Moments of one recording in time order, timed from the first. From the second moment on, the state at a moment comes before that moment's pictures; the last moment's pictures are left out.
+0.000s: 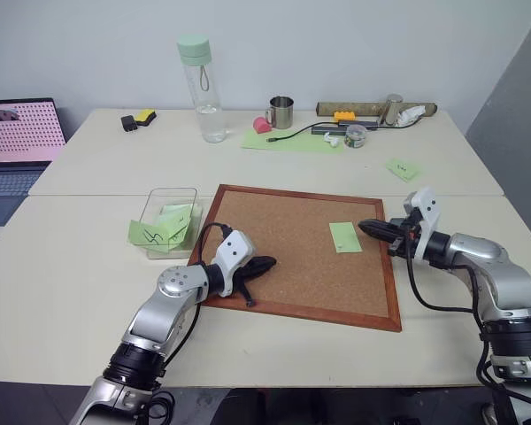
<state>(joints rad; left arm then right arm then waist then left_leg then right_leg) -0.27 0.46 -0.21 0.03 -0.18 0.28 -0.81 -0.40 -0.59 -0.08 0.03 0.41 0.54 0.88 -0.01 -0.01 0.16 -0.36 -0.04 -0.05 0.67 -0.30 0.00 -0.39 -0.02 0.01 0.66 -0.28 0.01</state>
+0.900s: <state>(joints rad) -0.27 0.46 -0.21 0.03 -0.18 0.28 -0.82 -0.39 -0.77 -0.09 0.31 0.18 0.44 0.78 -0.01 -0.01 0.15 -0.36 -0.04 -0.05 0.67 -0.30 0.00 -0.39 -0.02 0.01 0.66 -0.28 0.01</state>
